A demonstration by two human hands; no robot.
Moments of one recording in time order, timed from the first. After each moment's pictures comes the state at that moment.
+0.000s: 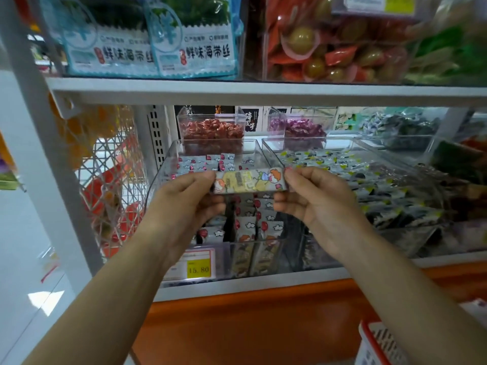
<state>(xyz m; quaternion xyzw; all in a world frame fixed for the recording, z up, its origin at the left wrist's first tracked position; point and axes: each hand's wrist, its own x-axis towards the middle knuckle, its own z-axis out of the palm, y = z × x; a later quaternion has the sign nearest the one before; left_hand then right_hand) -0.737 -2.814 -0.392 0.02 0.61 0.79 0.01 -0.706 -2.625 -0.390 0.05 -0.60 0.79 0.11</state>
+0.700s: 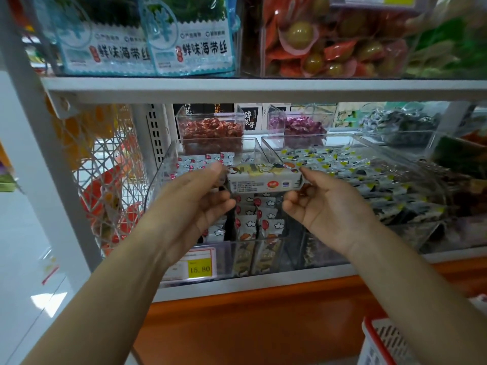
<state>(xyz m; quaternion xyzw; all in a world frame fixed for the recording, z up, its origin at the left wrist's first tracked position) -0.727 -2.809 -0.382 0.06 0.54 0.83 0.08 -0.711 -2.622 -0.385 -0.04 -0.46 0.89 0.03</state>
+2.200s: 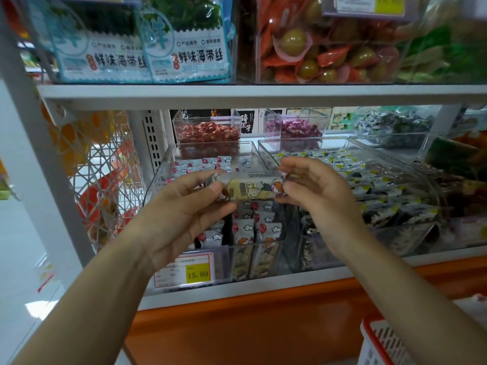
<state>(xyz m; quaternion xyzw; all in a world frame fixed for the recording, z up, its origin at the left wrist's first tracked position) -0.725 -2.818 -0.378 0.09 0.54 0.82 0.13 -0.710 -2.617 -0.397 0.13 -0.71 0.65 0.22</state>
